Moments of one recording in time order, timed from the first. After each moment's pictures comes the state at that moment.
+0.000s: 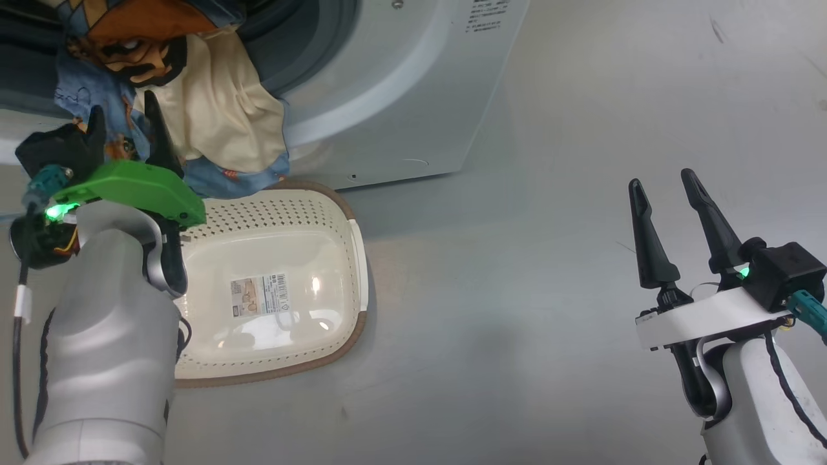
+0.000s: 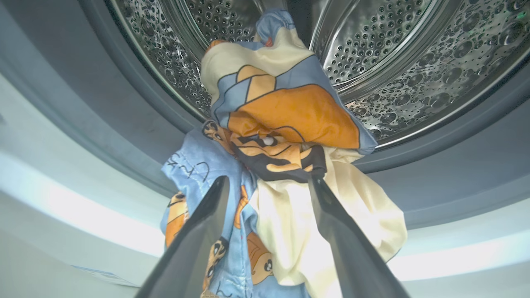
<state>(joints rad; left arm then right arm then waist) -0.90 0.03 -0.05 0.90 -0.22 0.01 -0.25 -0.20 -0.13 0.12 0.09 0.26 0.12 -0.26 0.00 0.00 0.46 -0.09</state>
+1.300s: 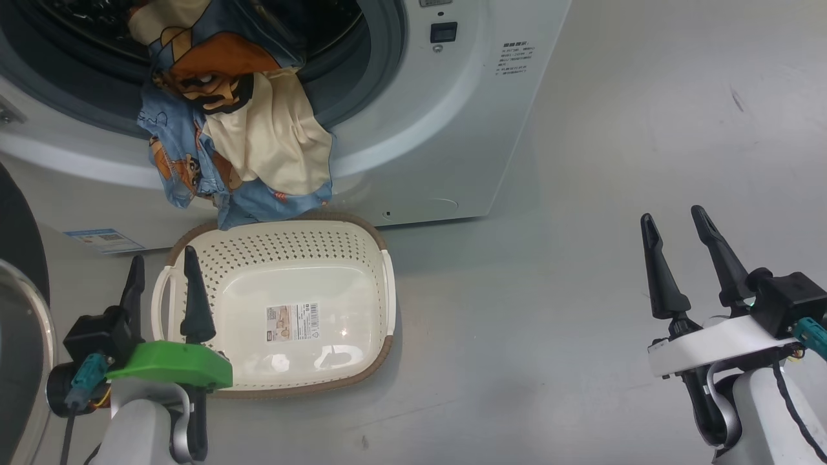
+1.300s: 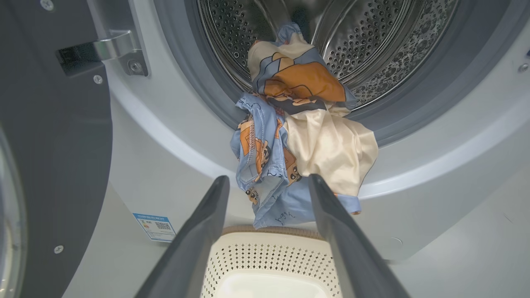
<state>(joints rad) -0.31 0.03 -0.08 0.35 -0.23 0.00 -0.25 -0.12 -0.13 0.09 0.11 0.25 0.12 -0.26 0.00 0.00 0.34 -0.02</state>
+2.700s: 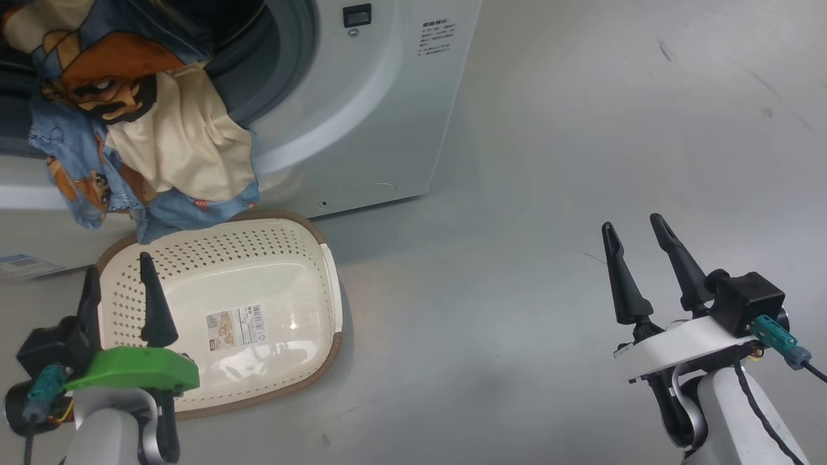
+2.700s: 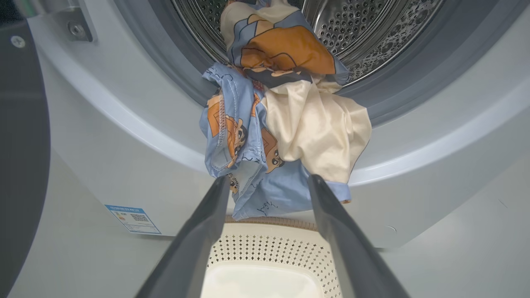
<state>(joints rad) -0.25 0.06 -0.04 0.27 -0.25 0.06 -0.23 -0.15 -0.09 0.14 0.17 0.26 0.12 -0.26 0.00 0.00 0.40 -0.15</state>
